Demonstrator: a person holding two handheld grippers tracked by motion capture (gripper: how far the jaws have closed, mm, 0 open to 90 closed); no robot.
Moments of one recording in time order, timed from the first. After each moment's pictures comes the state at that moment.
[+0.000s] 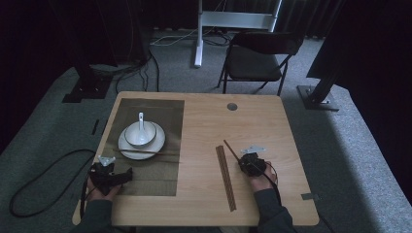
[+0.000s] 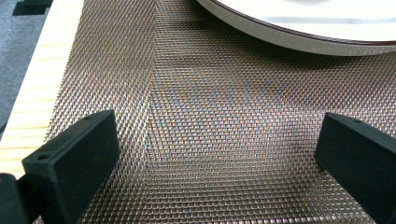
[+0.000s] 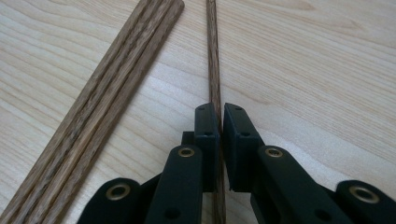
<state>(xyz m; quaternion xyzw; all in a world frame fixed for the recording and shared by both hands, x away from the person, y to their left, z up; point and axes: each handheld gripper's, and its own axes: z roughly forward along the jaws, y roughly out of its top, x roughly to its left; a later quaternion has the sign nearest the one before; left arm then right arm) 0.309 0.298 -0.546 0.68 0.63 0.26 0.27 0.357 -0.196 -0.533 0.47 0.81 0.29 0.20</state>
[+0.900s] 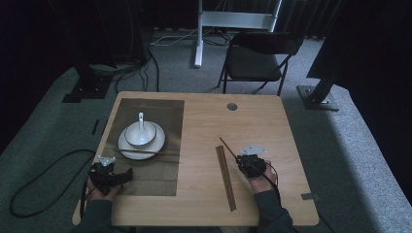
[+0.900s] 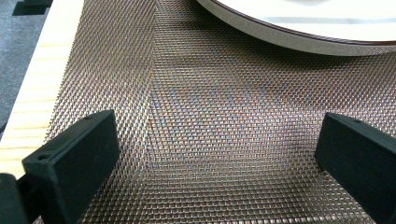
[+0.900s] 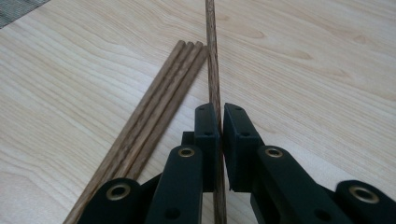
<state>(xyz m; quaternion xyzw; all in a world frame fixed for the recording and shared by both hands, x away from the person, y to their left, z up) 0.309 0.298 -0.546 0.68 0.63 0.26 0.27 0.340 -0.187 -0.506 0.44 0.81 0.32 0.22</state>
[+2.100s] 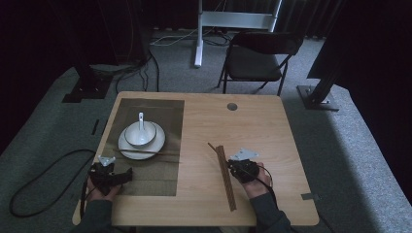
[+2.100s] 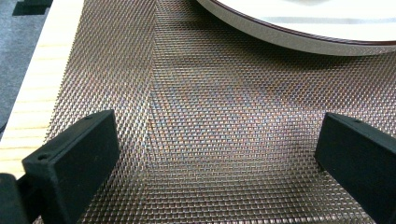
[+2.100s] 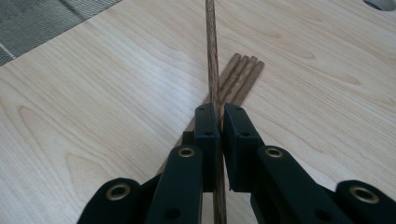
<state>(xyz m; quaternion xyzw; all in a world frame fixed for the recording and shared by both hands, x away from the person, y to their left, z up) 0.309 0.298 -0.546 0.68 0.63 0.26 0.27 0.323 -0.162 -0.497 0.38 0.84 0.33 0.21</state>
